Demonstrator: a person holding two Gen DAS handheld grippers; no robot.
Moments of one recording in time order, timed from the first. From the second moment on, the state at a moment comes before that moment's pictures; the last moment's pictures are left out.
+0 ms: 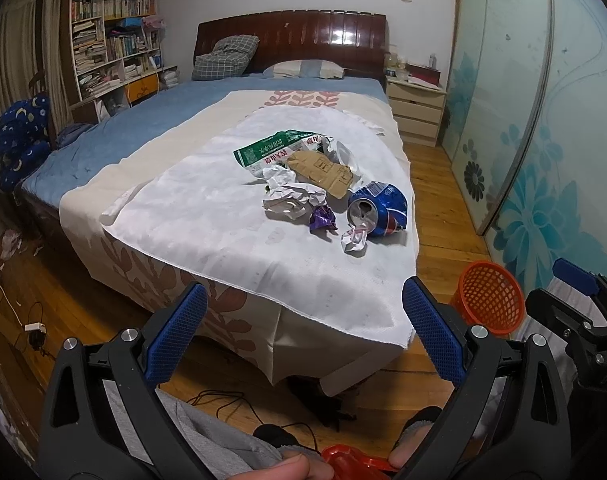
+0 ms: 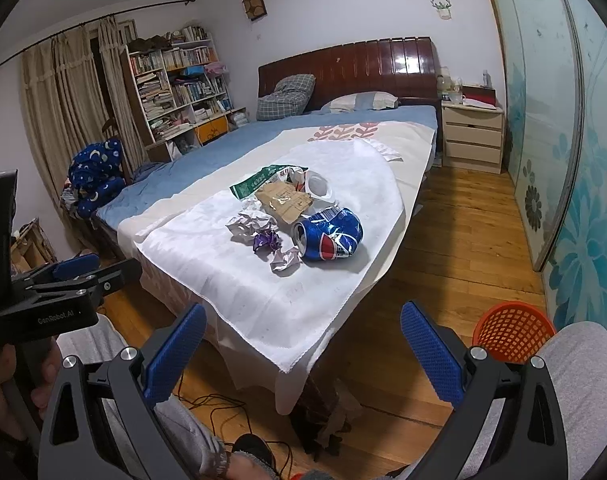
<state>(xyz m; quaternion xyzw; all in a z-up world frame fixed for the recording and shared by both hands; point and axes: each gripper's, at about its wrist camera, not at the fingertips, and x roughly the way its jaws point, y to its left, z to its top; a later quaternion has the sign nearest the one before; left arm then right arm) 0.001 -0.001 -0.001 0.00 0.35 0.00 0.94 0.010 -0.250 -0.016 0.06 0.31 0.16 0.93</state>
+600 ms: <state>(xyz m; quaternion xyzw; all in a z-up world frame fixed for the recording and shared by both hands) 0.002 -0.007 -0.002 0.00 0.35 0.00 0.94 0.011 -0.252 -0.013 0.06 0.32 0.15 0.93</state>
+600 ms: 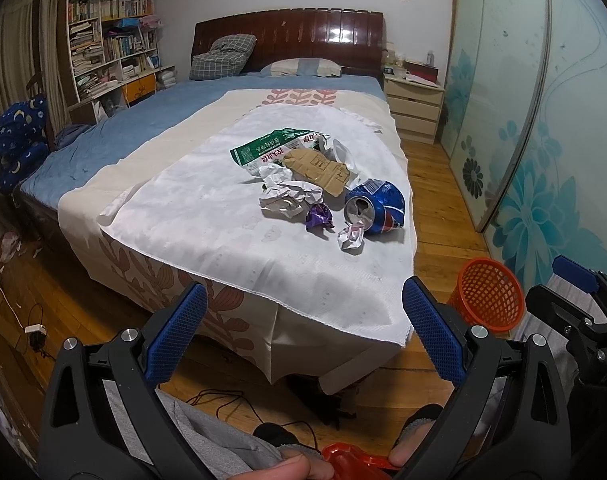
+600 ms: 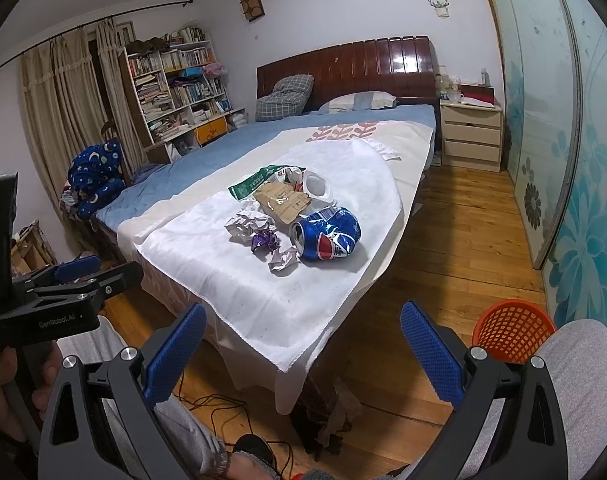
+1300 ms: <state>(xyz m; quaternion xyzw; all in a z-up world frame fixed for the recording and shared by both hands) 0.002 -0.007 -0.004 0.00 0.36 0.00 0.93 0.014 -0.253 -0.015 0.06 0.32 0.15 0.93</state>
